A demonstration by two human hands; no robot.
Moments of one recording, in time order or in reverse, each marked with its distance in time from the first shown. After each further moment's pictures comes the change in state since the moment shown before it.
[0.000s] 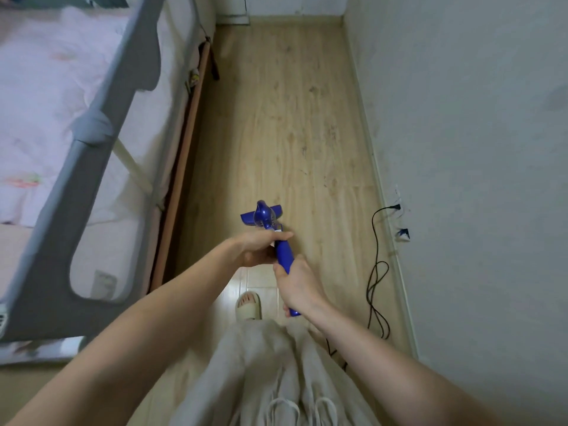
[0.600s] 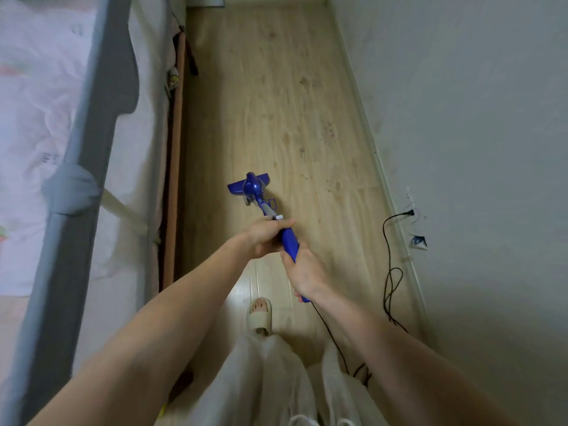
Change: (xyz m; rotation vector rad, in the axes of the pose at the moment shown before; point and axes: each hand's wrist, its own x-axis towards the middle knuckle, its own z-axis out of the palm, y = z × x) left_hand 0.106 0.120 -0.118 -0.024 0.004 0.018; right_hand 0.158 -0.118 0.029 -0.084 0.063 0.031
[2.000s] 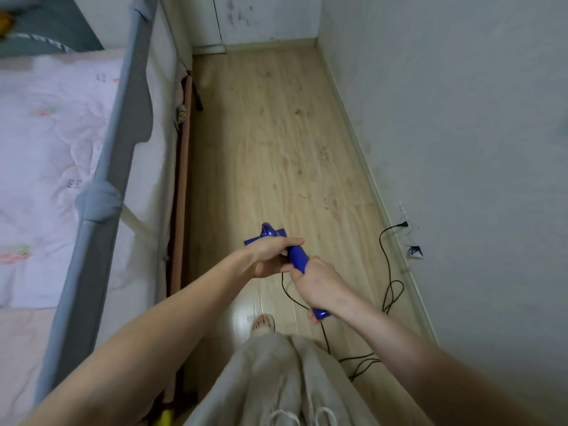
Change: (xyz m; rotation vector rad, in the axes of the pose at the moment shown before) left_hand -0.079 -0.014 0.031 -0.012 -0.091 -0.058; right_hand -0.102 -0.017 -0.046 0.062 -0.097 0.048
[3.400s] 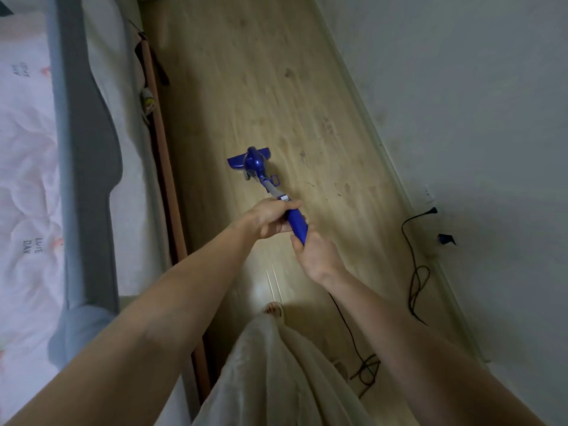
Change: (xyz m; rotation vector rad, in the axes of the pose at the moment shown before) left_hand 0.172 0.209 -0.146 0.079 0.032 -0.012; right_hand 0.259 -0.149 0.024 -0.108 0.277 -0.006
